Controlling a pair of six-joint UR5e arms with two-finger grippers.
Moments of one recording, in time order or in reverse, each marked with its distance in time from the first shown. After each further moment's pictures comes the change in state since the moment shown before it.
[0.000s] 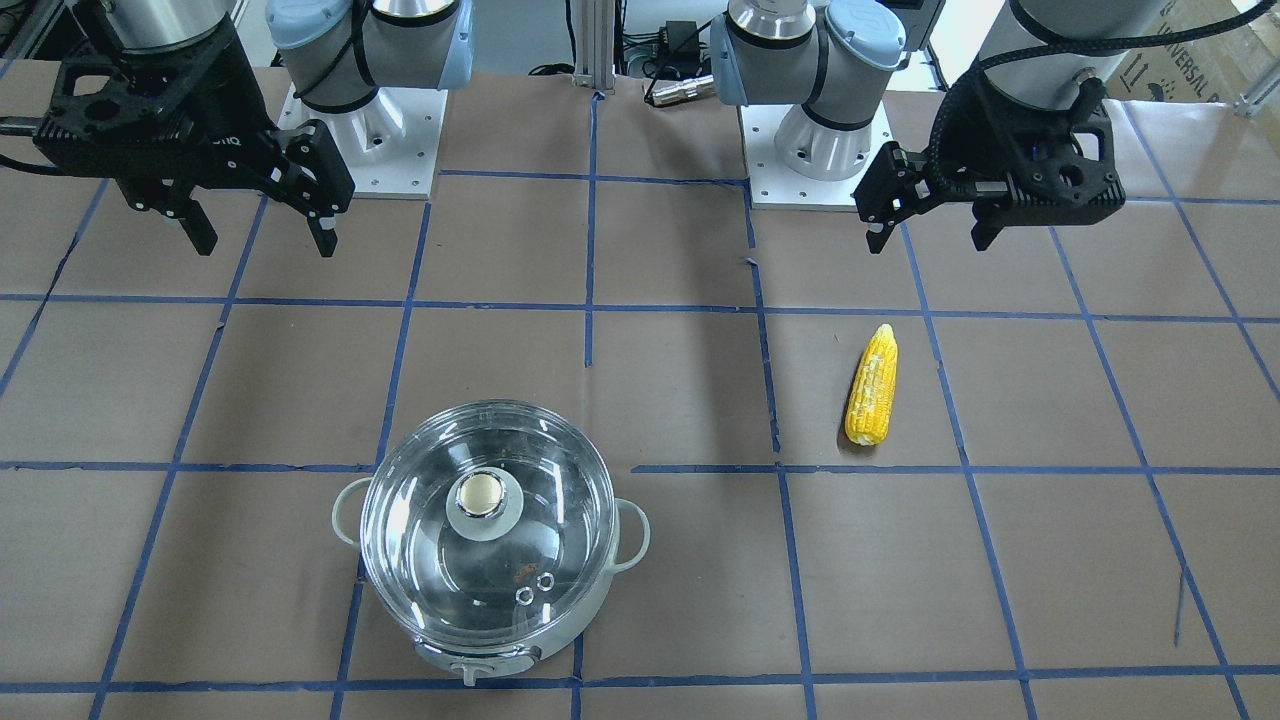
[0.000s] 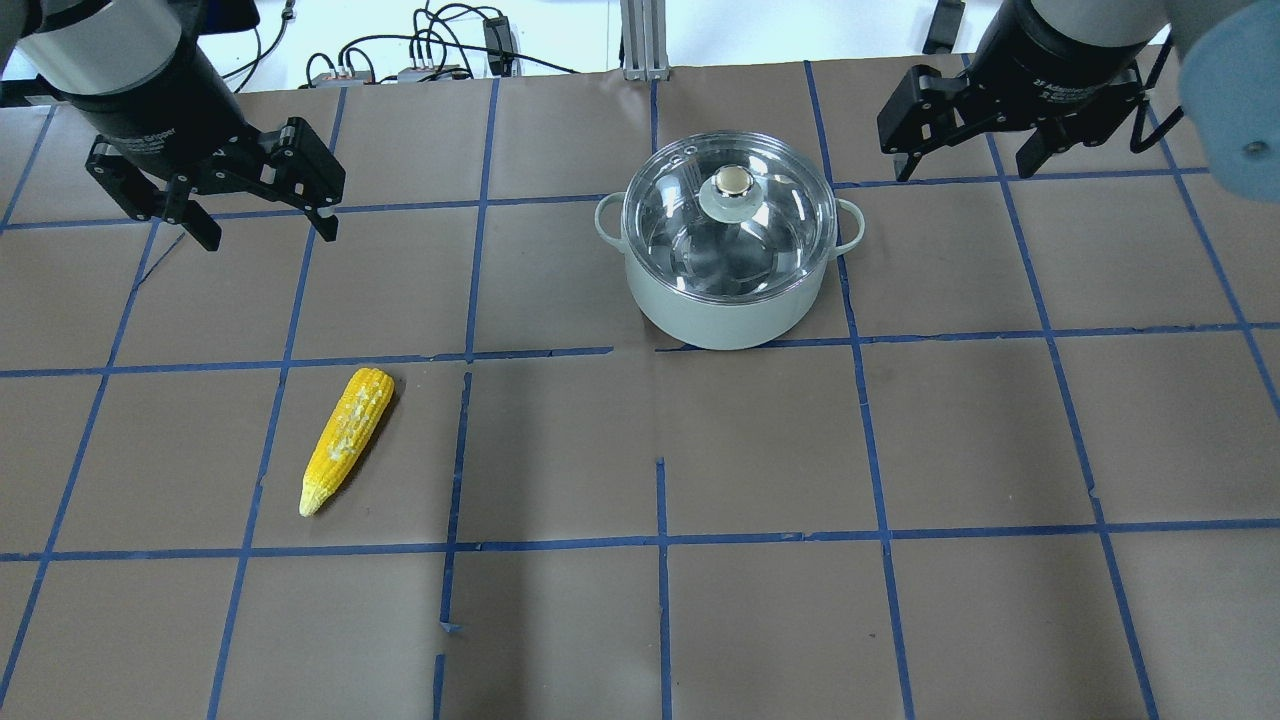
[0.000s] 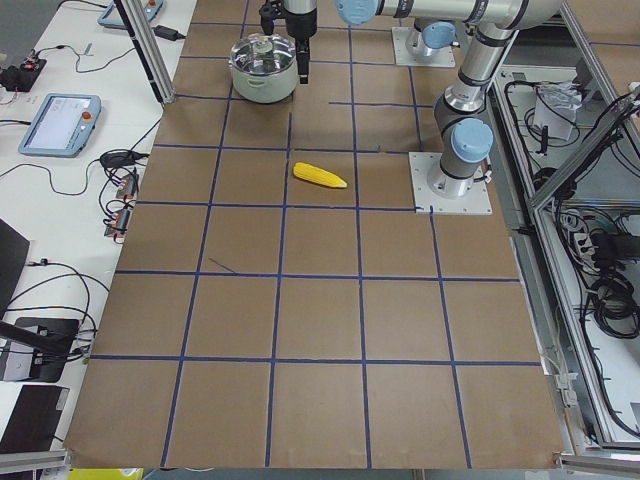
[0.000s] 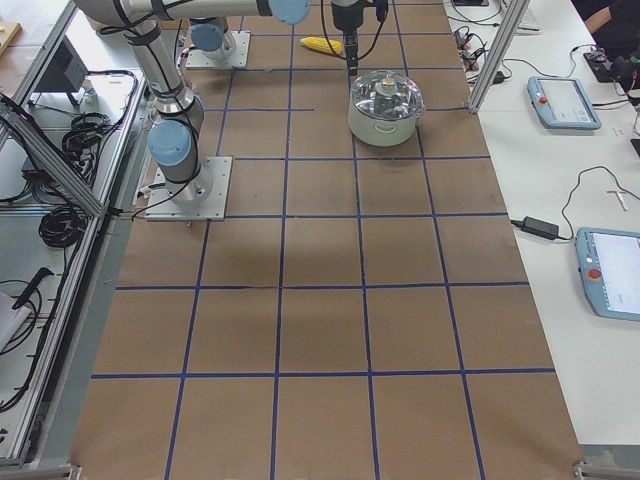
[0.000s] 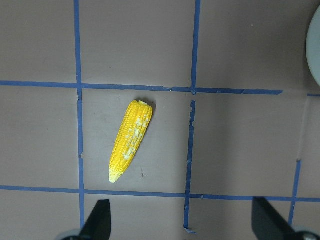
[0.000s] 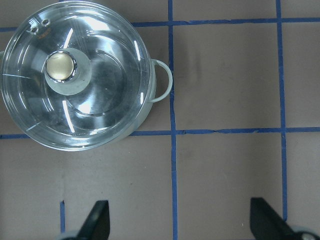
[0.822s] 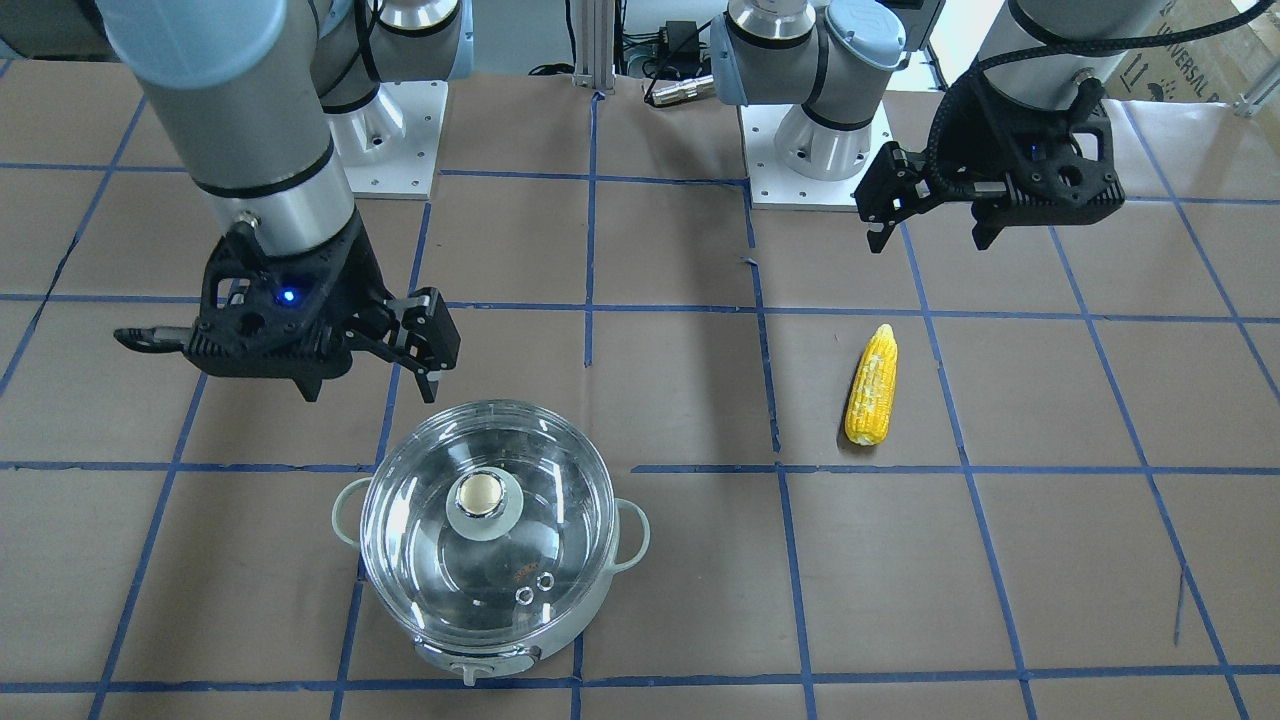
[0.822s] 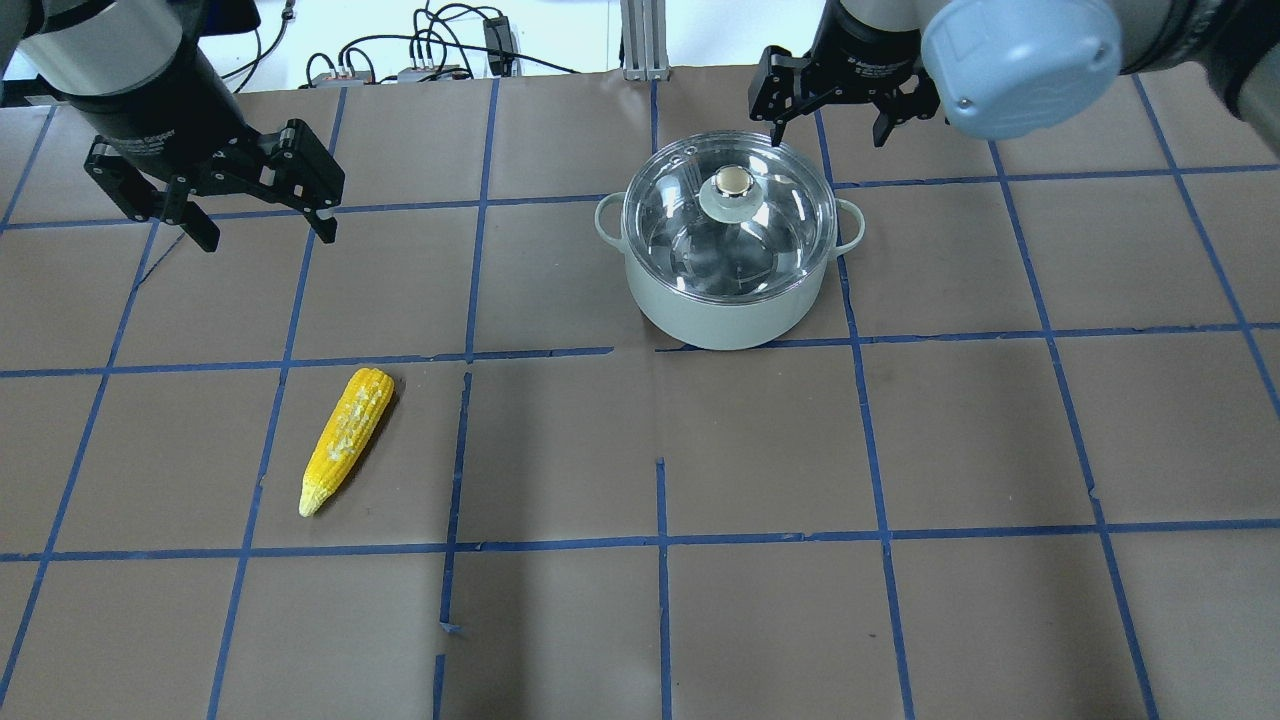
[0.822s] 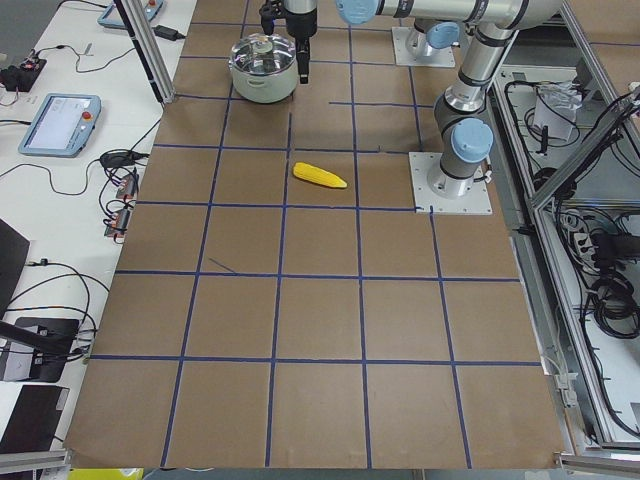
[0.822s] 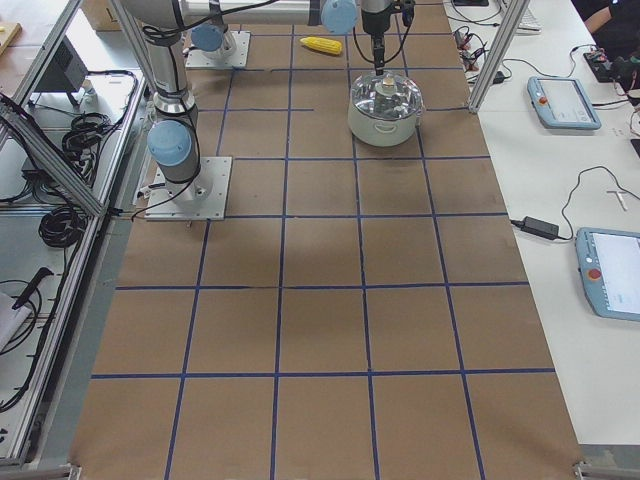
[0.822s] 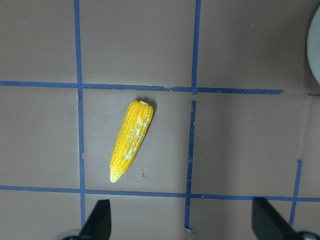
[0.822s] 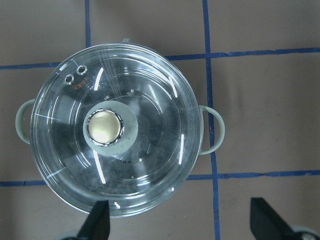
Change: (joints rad) left arm -0.002 0.001 0.000 -0.005 0.008 0.001; right arm 0.130 0.285 -0.151 -0.129 -0.003 0.130
